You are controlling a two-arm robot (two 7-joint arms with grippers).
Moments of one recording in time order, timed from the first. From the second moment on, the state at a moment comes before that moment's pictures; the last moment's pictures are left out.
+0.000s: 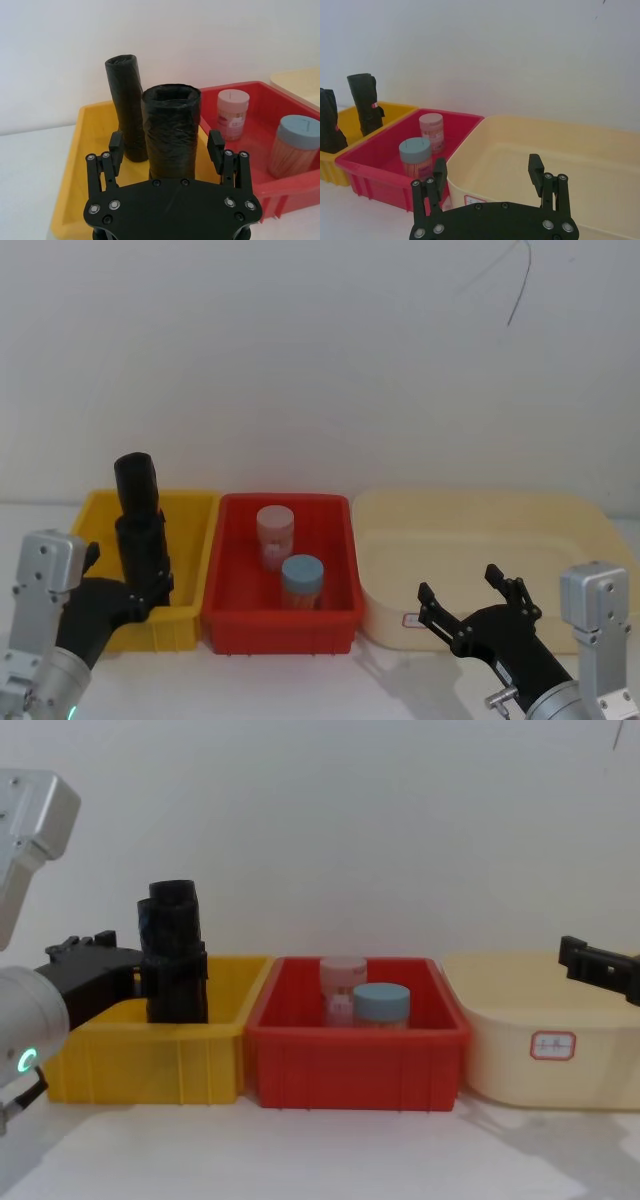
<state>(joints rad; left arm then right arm) -0.23 0.28 0.33 -1.52 -0.27 0.00 0.02 -0.01 0.34 -0.23 -1.77 0.29 0.03 0.07</state>
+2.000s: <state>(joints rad) -0.42 0.20 0.30 -1.55 -0.27 -0.05 -0.14 -0.01 0.34 -0.23 -1.77 0.29 0.03 0.07</state>
